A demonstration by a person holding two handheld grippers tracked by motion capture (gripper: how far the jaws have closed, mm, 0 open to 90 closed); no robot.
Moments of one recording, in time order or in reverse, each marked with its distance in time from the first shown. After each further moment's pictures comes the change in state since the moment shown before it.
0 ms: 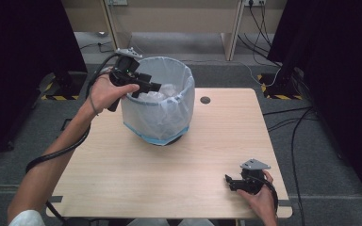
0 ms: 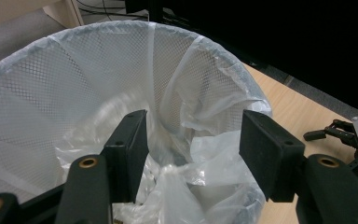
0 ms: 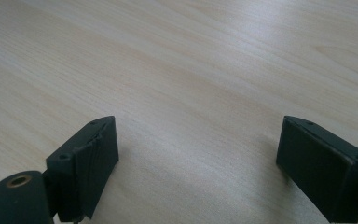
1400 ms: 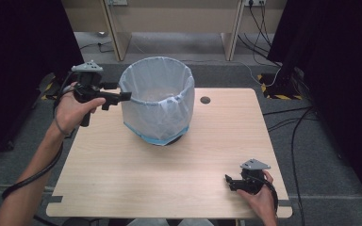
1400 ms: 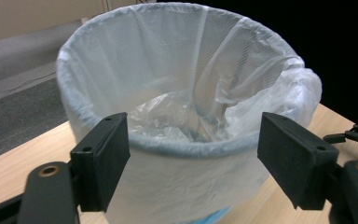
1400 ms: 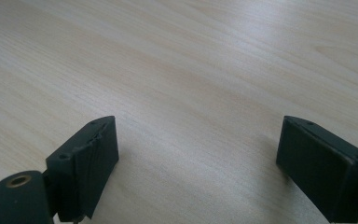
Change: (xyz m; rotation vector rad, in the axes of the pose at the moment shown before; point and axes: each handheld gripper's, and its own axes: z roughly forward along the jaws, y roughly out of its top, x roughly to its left) left arm 0.028 -0.071 -0.059 -0.112 0.095 -0.093; right arm 0.000 0.000 0.000 0.000 0.000 0.000
